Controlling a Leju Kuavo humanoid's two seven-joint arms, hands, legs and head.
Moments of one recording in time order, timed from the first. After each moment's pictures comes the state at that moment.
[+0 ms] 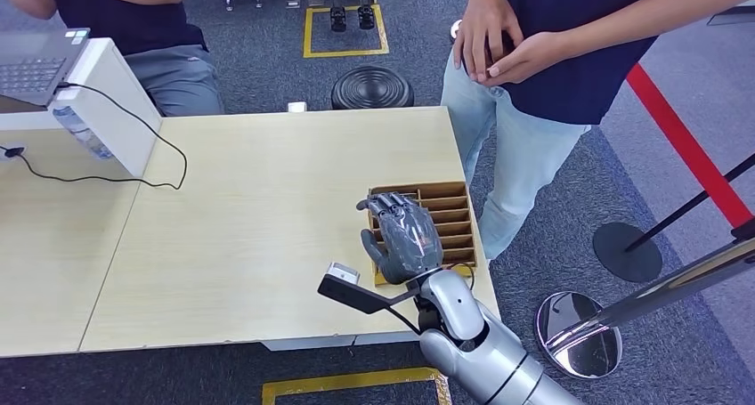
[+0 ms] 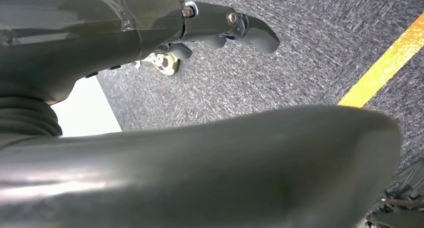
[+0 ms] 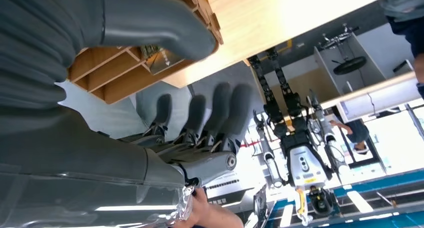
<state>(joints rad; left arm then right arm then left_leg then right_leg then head) -0.19 0.12 -1.03 -0.20 0.14 0.21 0.13 -0.52 0.01 0.87 -0.74 0.97 -0.45 0.14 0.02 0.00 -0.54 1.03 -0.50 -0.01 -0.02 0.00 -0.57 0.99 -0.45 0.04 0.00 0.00</state>
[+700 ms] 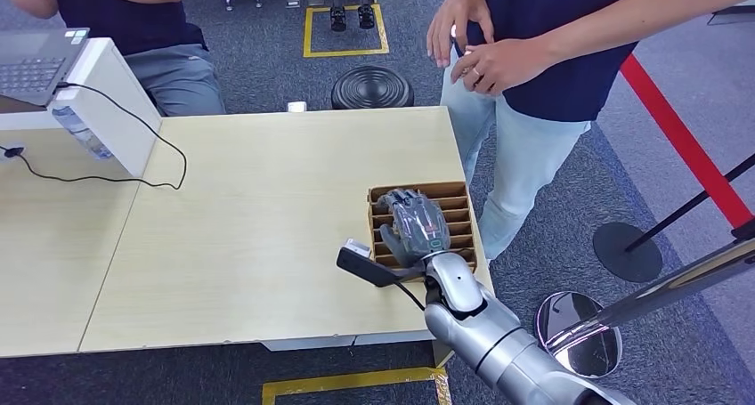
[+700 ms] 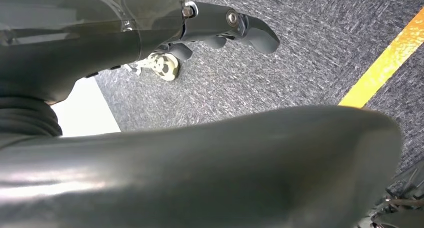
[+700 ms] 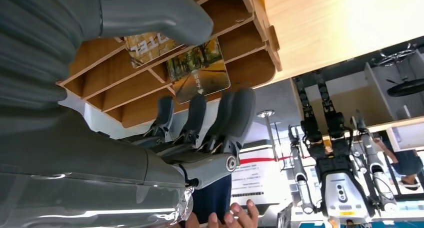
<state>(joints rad) -0.18 0.13 -1.01 -0.20 0.13 0.21 0.13 -0.57 -0.05 0.76 -0.64 0.93 -0.50 0.13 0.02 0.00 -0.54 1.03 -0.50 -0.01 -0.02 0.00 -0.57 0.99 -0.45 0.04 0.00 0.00</state>
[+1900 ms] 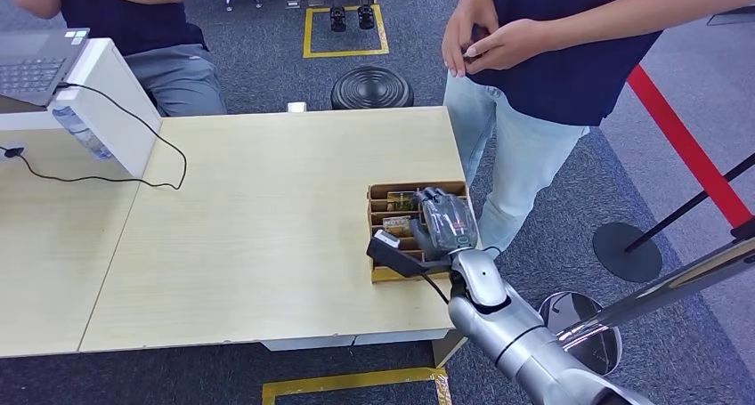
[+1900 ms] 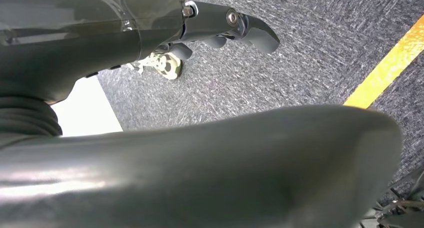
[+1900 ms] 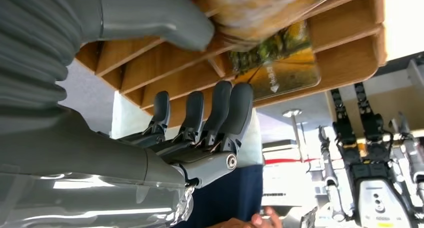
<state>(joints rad) -0.16 0.12 -0.97 -0.20 0.14 0.22 0.11 -0.51 -0.08 0.74 -0.78 0.94 -0.47 0.11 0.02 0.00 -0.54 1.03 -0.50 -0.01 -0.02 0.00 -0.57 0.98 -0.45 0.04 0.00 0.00</state>
